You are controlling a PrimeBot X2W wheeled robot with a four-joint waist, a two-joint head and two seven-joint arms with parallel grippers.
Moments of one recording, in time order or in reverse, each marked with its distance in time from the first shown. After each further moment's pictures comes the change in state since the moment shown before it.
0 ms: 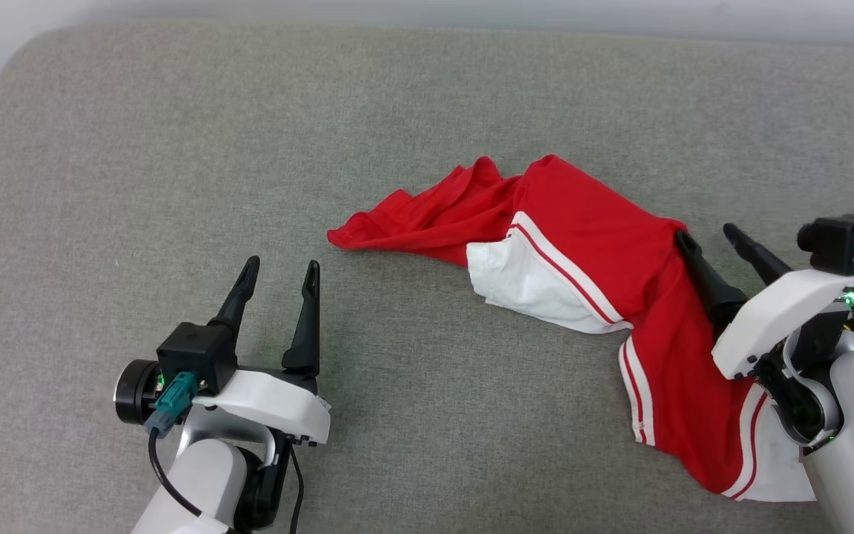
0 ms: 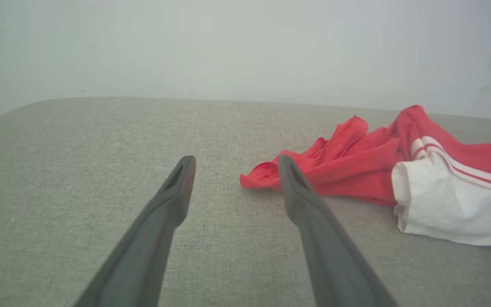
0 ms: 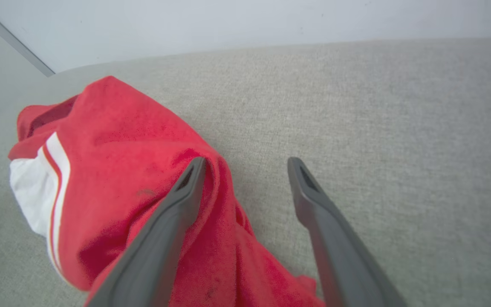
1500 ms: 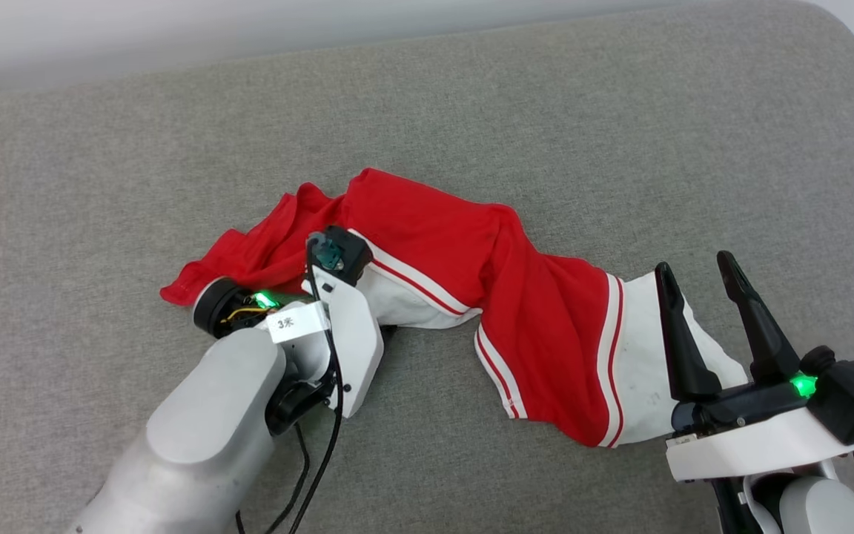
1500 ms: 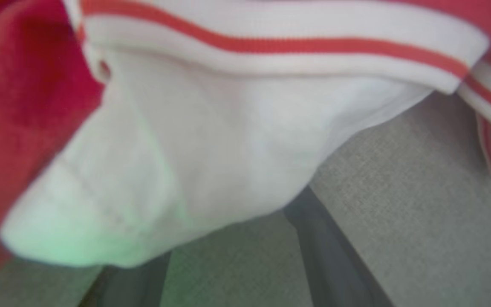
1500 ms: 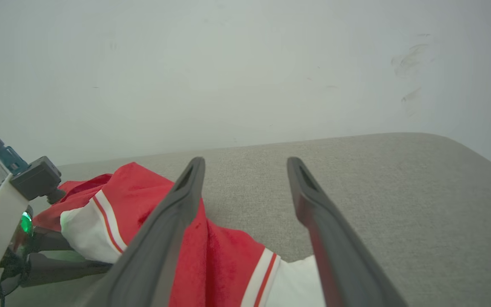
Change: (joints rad) left arm -0.378 0.070 -0.343 0.304 -0.165 -0.231 0.827; right arm 0.387 0.256 -0.124 -0.514 -0.327 0.000 -0.320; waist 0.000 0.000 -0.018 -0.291
